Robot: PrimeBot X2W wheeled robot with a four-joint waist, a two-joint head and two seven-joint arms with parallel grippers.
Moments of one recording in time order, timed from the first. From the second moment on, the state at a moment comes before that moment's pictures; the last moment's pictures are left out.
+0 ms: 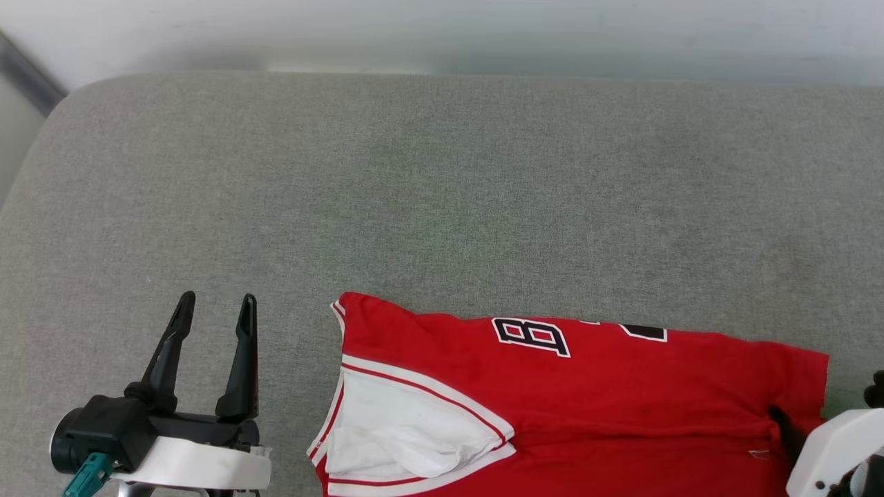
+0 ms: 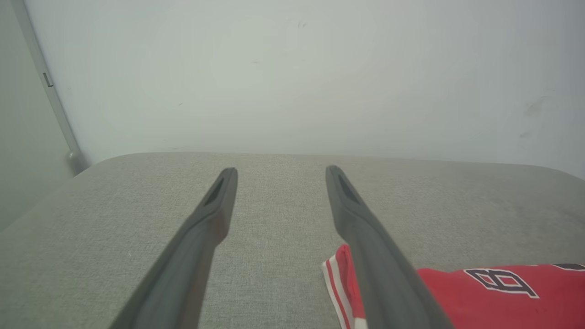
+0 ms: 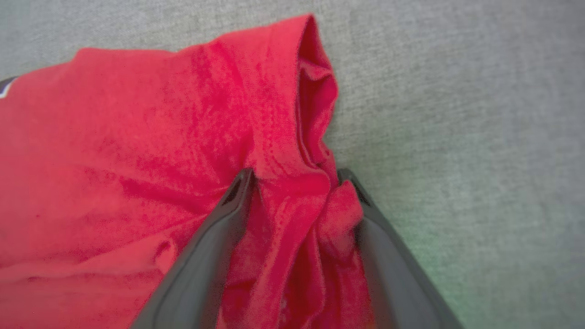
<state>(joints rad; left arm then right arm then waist) 0.03 0.19 -0.01 -0.12 -0.29 -0.13 -0.26 0.01 -0.18 -0.20 0.17 0.37 0.12 0.54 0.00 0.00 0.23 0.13</state>
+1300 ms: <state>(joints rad) 0.08 0.19 -0.04 -0.09 -0.30 -0.13 -0.26 0.10 -0.12 -0.10 -0.16 0.39 0.13 0.64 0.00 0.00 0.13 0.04</state>
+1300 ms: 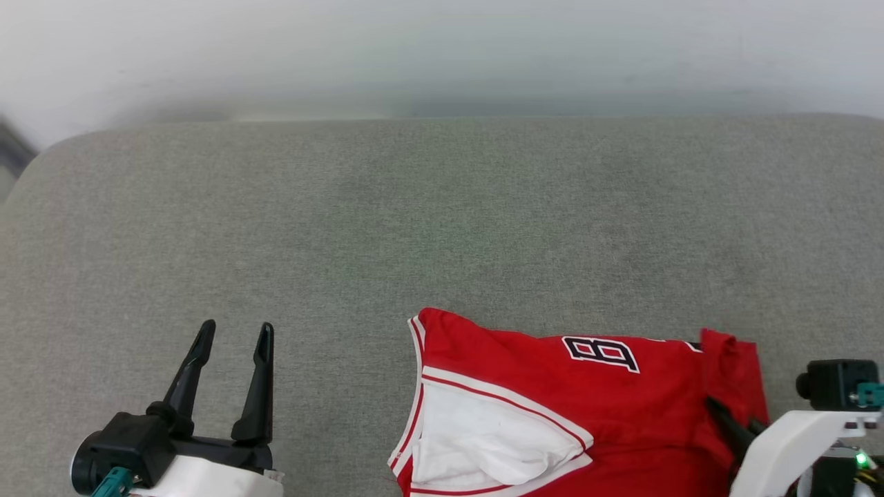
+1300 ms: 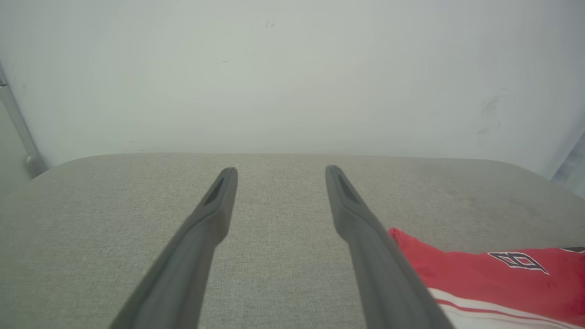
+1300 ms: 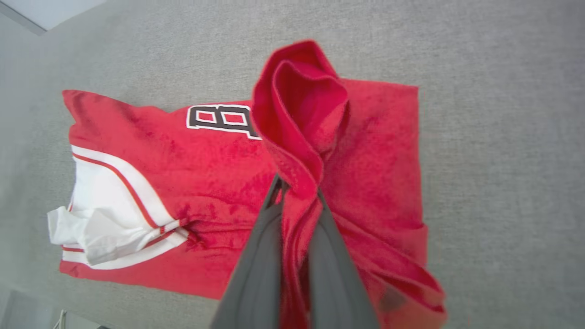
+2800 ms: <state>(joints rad) 0.09 0.18 0.01 -0.07 -0.33 -0.13 -0.26 -0.15 -0.05 0.34 0.08 0.65 0.13 0.40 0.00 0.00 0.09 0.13</state>
